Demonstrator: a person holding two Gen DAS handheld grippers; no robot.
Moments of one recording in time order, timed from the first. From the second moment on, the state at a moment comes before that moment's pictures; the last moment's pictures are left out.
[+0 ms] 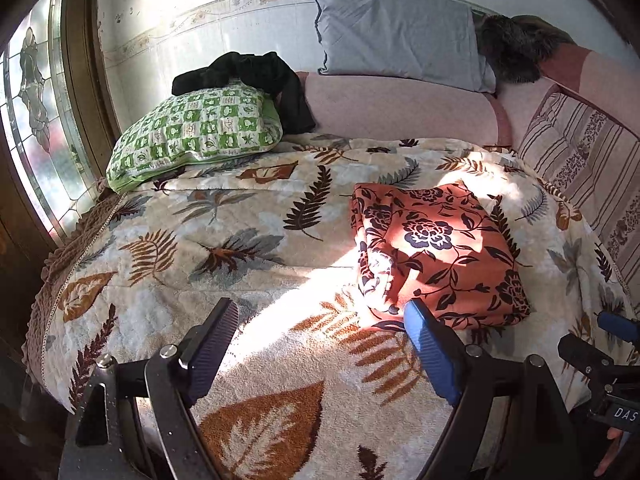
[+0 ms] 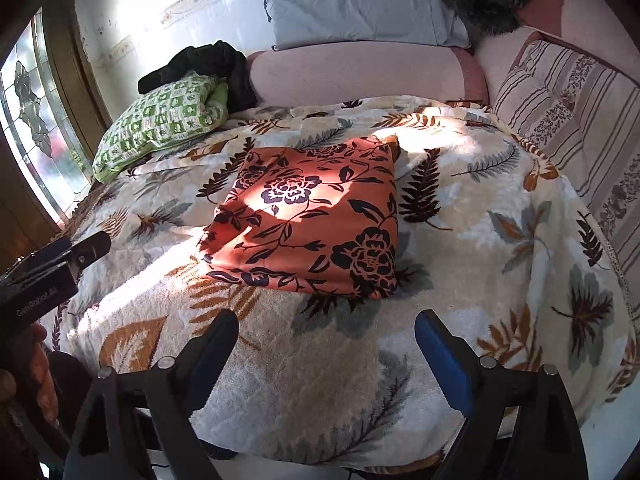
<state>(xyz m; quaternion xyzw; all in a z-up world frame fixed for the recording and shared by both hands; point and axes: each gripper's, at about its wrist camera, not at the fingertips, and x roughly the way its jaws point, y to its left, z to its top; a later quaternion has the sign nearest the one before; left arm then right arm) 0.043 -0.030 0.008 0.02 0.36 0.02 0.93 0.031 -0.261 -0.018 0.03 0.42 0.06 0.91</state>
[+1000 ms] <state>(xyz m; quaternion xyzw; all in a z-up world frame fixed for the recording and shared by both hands) 0.057 -0.060 0.032 -0.01 0.36 -0.03 0.93 0.050 -0.274 0.022 0.00 0.38 0.03 0.92</state>
